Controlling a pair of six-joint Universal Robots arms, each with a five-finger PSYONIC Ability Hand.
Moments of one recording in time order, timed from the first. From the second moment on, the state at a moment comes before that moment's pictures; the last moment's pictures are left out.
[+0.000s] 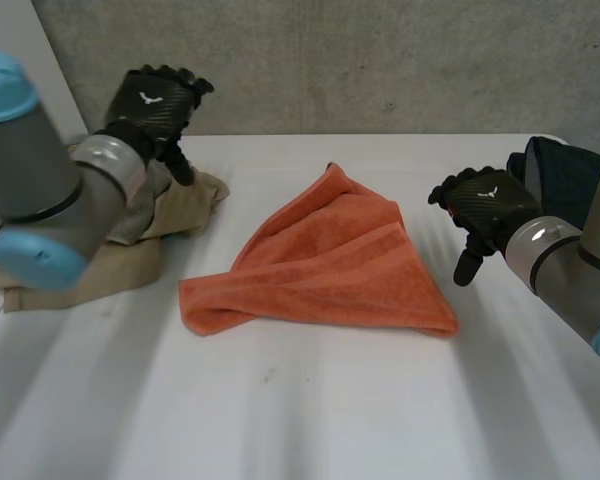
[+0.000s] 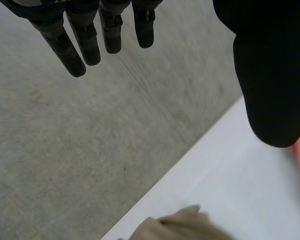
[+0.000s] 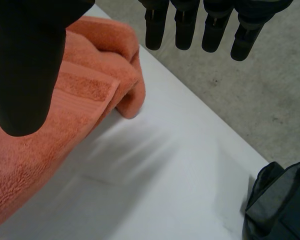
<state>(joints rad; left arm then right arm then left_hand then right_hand) 4.36 -2.11 -1.09 3.23 -1.44 3.55 1.88 -1.20 1.43 0.09 1.43 2.69 0.20 0.21 0.21 0.20 0.05 0.33 0.21 0.21 0.21 0.05</state>
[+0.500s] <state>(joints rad) 4.48 -2.97 -0.11 2.96 -1.36 4.22 1.85 -1.05 1.41 0.08 1.43 2.56 0.90 0.87 0.85 0.85 0.67 0.33 0.21 0.21 0.21 0.05</state>
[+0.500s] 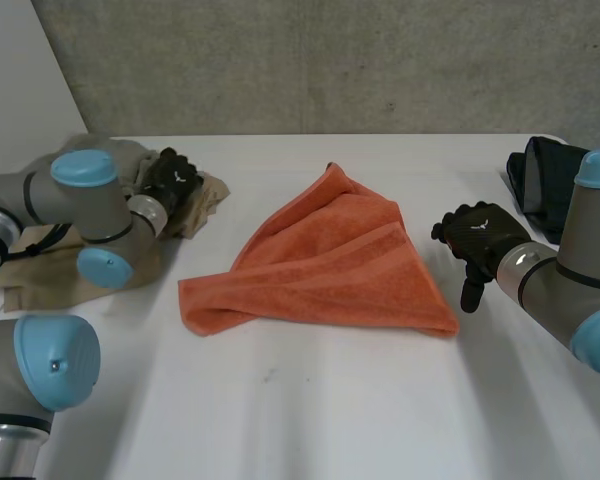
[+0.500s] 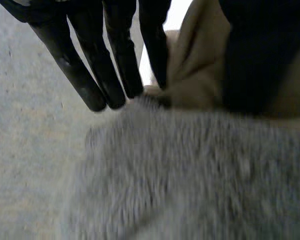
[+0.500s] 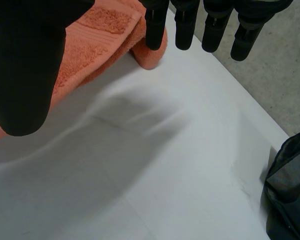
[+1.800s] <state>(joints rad) 4.58 -2.79 -0.42 2.94 -1.47 4.17 1.85 -1.07 1.42 0.09 1.42 2.58 1.00 1.07 1.04 1.06 0.88 0.33 0.21 0.21 0.21 0.05</state>
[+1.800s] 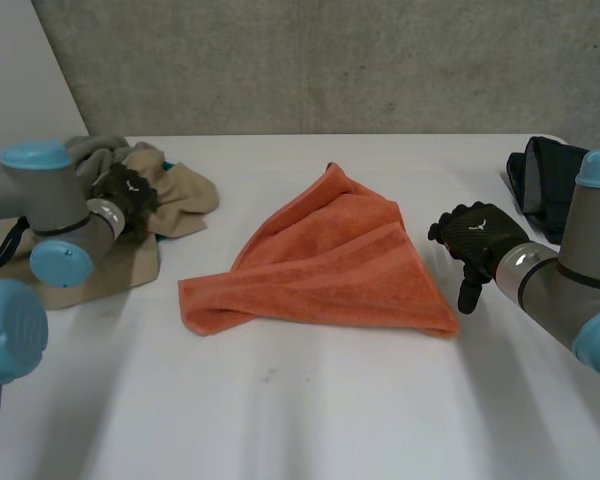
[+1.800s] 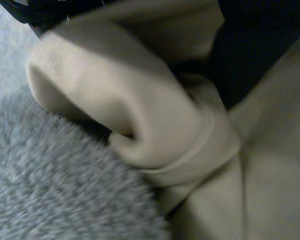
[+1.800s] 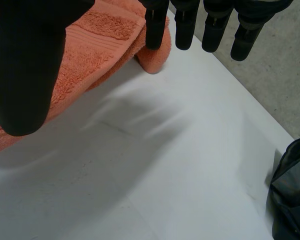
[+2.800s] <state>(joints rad) 4.19 -2.09 -1.25 2.87 -1.35 3.74 1.94 -1.14 1.36 0.38 1.39 2.81 0.25 0.26 0.25 0.26 0.09 0.33 0.21 0.21 0.21 0.05</state>
